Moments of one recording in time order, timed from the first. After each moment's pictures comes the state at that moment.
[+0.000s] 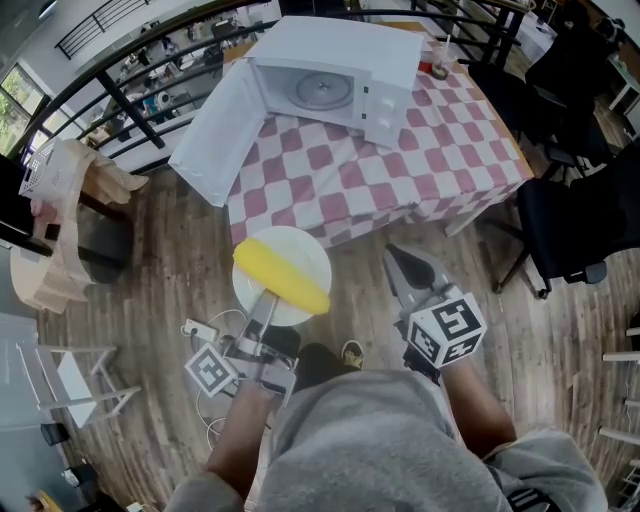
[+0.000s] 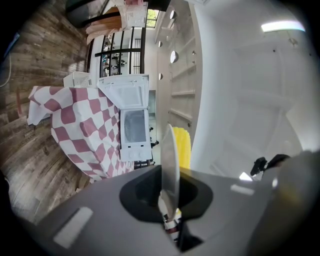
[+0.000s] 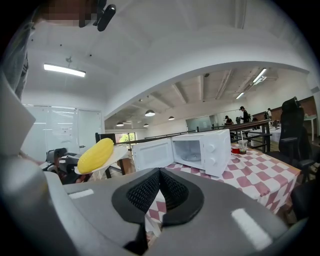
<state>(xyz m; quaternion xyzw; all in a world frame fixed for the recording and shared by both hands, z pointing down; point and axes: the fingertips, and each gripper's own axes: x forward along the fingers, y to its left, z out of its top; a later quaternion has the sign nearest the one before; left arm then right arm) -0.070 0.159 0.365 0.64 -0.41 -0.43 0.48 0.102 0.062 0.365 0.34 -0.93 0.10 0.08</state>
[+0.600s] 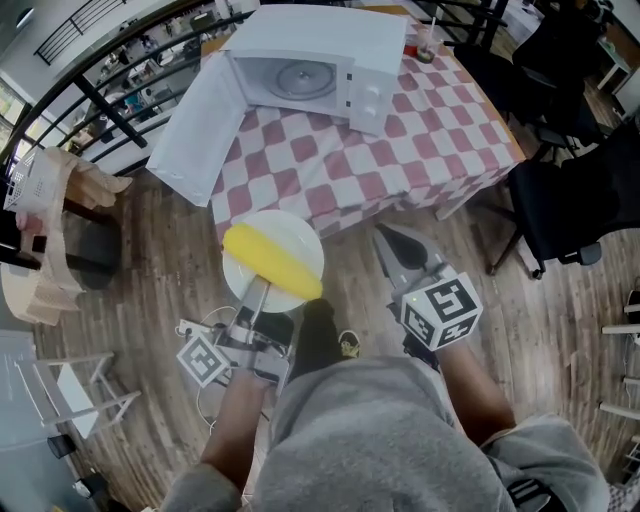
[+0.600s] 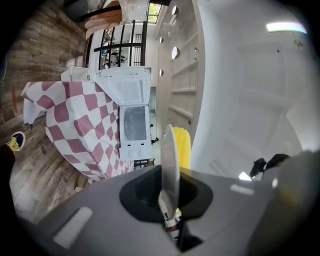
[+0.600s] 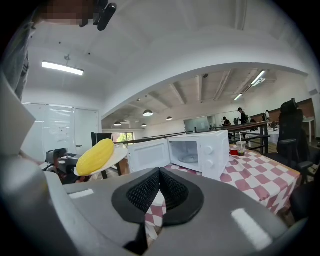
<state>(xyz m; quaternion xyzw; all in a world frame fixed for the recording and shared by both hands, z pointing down) -0.074 0.126 0.372 0.65 -0.40 -0.42 0.49 0.096 0.033 0.367 0.36 -0.93 0.09 0.08</state>
